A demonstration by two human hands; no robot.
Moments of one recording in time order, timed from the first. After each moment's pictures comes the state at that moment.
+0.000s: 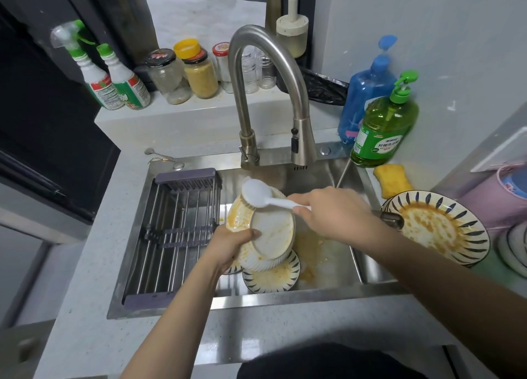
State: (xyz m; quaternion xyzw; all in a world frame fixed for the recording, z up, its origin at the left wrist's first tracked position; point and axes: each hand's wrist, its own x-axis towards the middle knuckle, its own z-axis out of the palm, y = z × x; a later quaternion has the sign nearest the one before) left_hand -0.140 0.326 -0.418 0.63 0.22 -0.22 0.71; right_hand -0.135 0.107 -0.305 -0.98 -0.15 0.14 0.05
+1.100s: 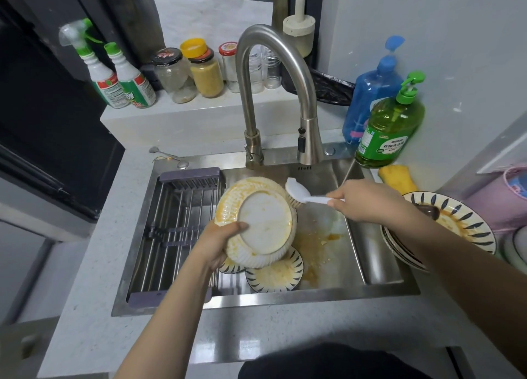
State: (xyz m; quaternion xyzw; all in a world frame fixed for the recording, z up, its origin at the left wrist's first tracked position) left_hand -0.142 0.344 -0.396 0.56 0.20 -0.18 0.78; right_hand -0.117 0.076 -0.294 -0.96 -0.06 0.27 0.04
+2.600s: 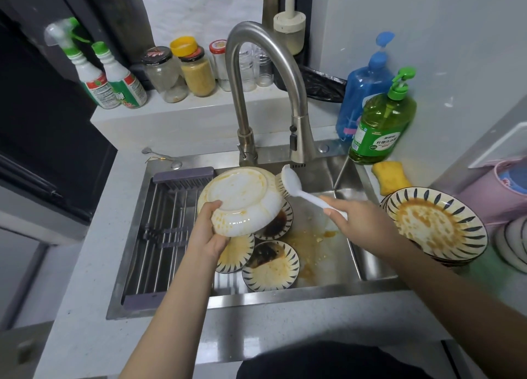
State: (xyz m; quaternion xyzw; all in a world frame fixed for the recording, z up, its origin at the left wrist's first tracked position) left_hand -0.121 0.335 -0.390 0.29 0.30 -0.13 0.90; right_hand -0.153 0.053 -0.362 -0.98 -0.04 0.07 0.21
